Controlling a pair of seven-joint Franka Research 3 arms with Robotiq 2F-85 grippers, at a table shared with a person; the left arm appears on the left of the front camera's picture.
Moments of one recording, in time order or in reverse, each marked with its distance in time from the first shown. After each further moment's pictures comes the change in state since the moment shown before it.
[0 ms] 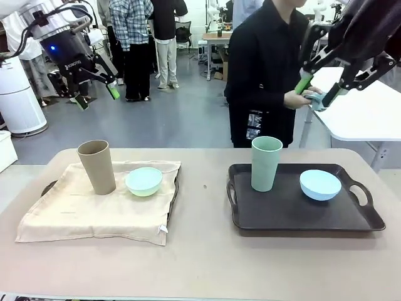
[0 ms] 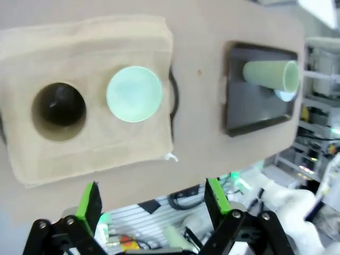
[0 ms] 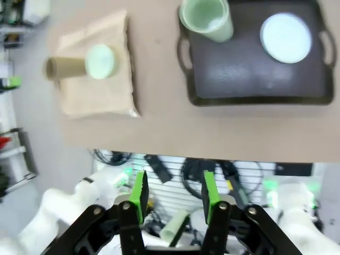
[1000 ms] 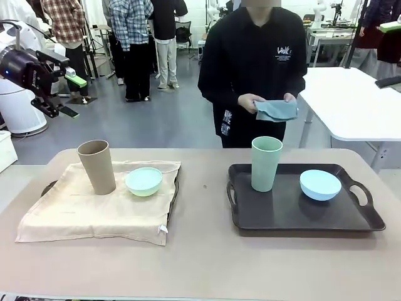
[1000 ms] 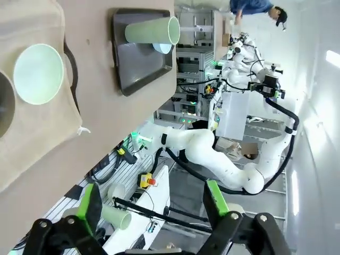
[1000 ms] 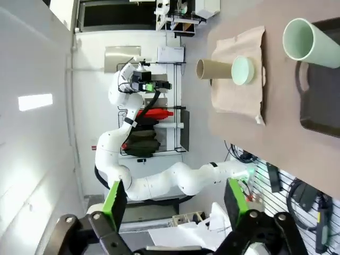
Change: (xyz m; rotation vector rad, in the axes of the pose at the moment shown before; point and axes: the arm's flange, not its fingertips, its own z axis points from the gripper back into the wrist) left arm -0.014 0.122 -0.012 -0.700 0.141 -0.081; right arm 0.039 -0.188 0.020 0.869 0.032 -0.035
